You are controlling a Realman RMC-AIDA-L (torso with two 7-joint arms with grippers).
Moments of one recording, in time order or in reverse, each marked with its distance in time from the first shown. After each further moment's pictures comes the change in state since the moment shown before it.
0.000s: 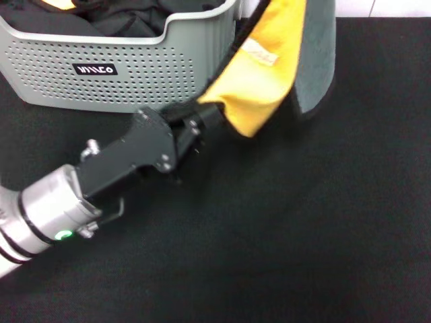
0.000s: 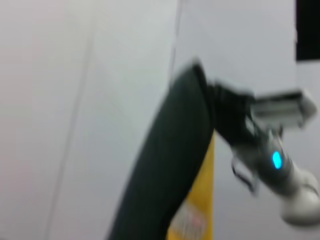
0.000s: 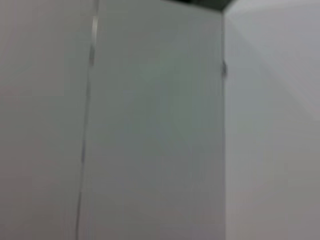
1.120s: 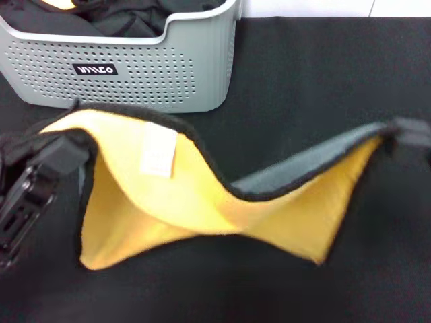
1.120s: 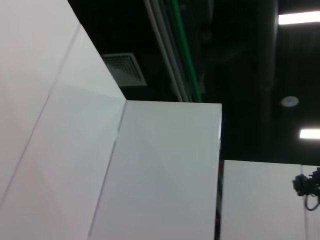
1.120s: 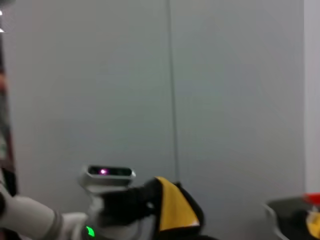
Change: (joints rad) left arm 0.477 0.023 0.190 0.680 -0.253 0.255 -0.496; right arm -0.638 0.023 -0.162 -0.705 -0.088 0.210 0.265
